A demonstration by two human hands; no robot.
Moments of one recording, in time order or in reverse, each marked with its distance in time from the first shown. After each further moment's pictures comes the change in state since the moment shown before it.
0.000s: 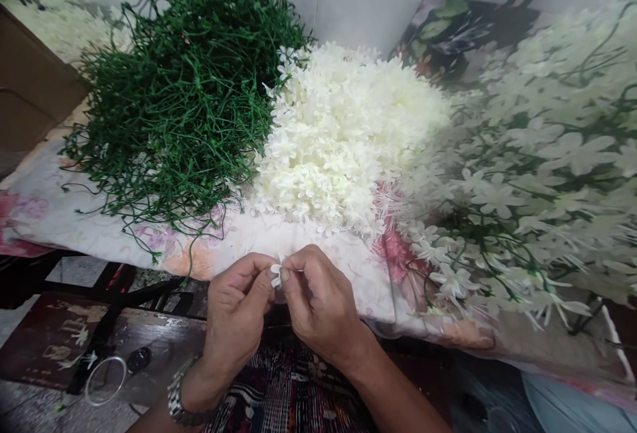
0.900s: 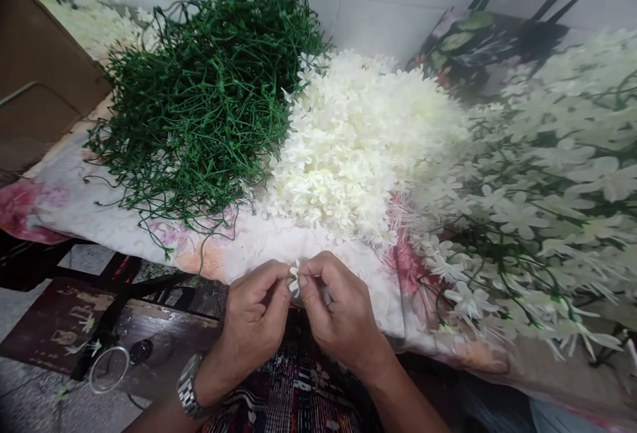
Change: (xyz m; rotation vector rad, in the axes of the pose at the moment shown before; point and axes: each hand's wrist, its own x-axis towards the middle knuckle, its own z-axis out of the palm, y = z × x) left_hand 0.003 -0.004 -0.005 0.514 -0.024 0.548; right_hand -0.003 0.010 -0.006 0.000 -0.094 0.025
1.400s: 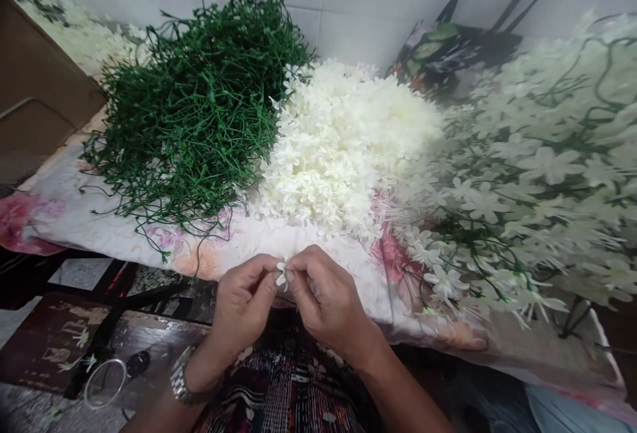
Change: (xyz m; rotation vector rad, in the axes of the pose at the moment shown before) left_hand 0.002 -0.004 -0.007 -0.372 -0.082 -0.315; right_hand 0.004 -0.006 -0.003 0.051 -0.023 -0.086
